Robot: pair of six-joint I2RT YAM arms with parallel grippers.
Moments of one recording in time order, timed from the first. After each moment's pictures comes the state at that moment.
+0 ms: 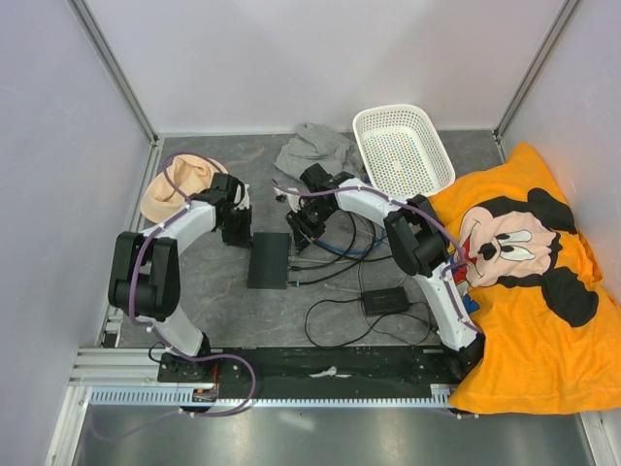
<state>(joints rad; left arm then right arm) -0.19 1.65 1.03 -0.58 0.18 -0.19 0.65 2.36 1.89 -0.77 -0.68 -0.18</state>
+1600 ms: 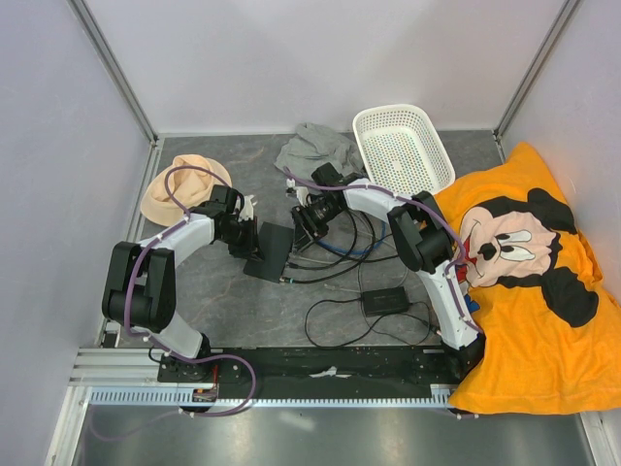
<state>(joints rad) -0.20 1.59 0.92 -0.52 0.39 -0.21 0.60 2.36 1.82 -0.67 -0.88 -0.02</state>
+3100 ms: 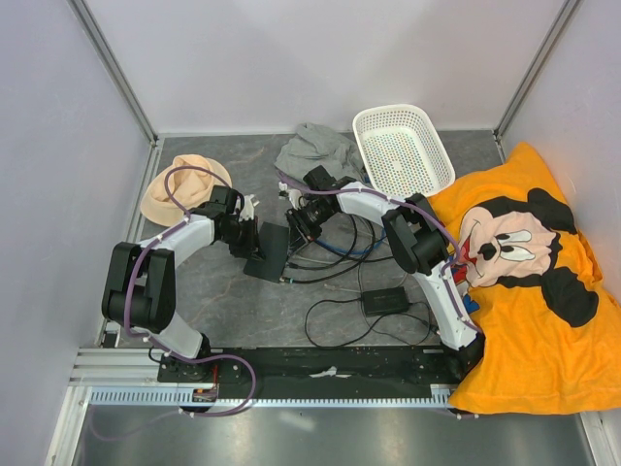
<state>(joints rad) -0.20 1.59 0.91 -0.49 0.40 -0.21 0.64 2.38 1.83 -0.62 -0.84 0.01</state>
